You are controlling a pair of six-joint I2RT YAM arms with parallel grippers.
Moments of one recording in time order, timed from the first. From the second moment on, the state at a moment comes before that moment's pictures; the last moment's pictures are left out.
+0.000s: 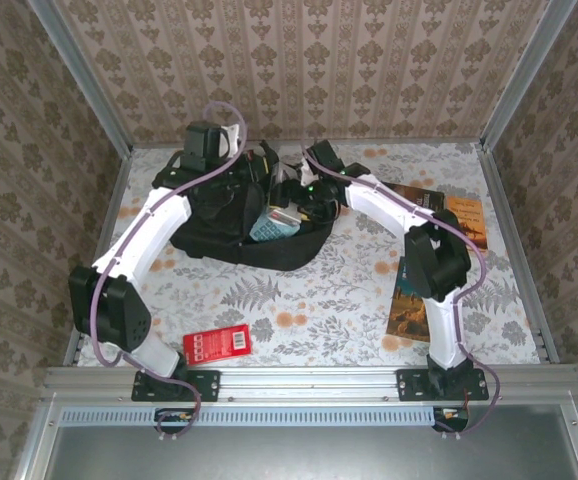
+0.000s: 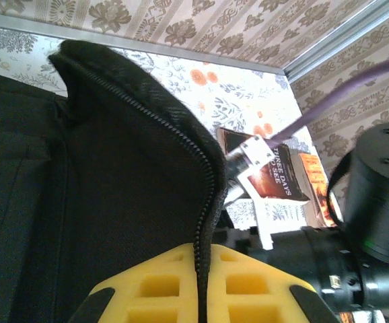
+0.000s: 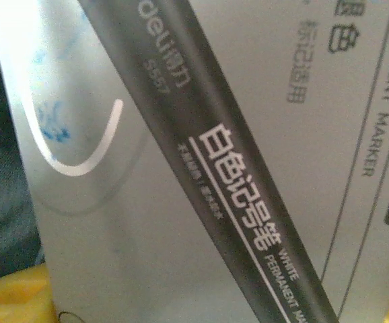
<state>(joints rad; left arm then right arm) -0.39 1.58 1.48 -0.47 0.42 -0.49 0.51 2.09 1.78 -0.60 -0.49 0.74</state>
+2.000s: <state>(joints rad) -0.46 1.70 1.49 -0.48 0.49 -0.52 0.58 1.56 1.29 -0.52 -0.01 0.65</state>
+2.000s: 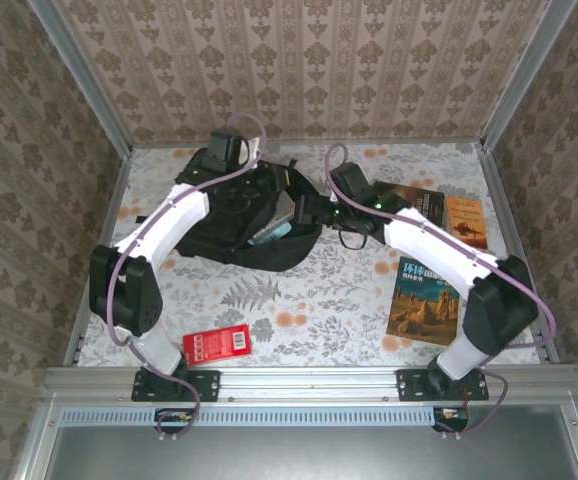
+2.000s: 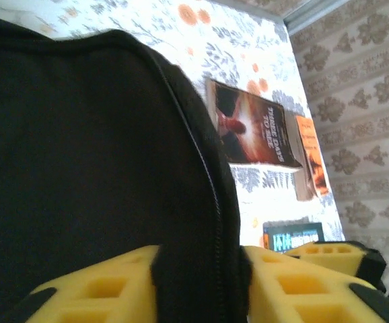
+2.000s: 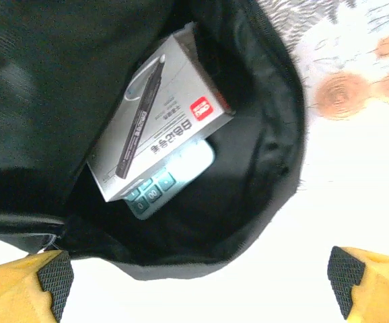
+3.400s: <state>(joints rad) -0.40 0.93 0.54 -1.07 0.08 -0.93 0.72 1.33 1.00 -0.53 0.07 0.49</state>
